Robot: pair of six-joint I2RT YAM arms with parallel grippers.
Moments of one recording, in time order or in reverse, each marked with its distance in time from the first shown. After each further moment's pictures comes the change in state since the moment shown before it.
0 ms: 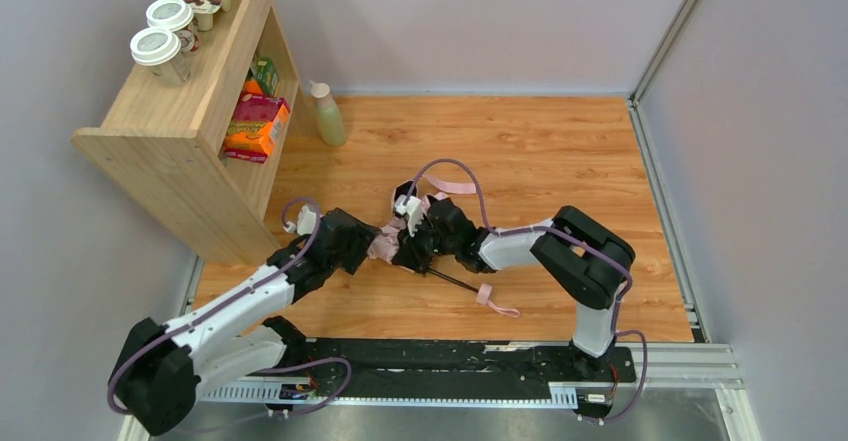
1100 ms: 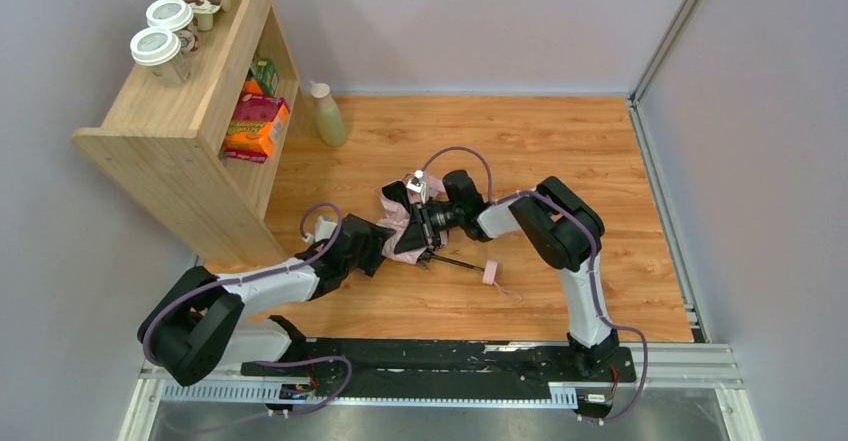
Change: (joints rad) left arm -0.012 0.216 -0.121 0.442 0.025 -0.117; right arm -0.263 0.299 0.206 0.132 -0.696 0.507
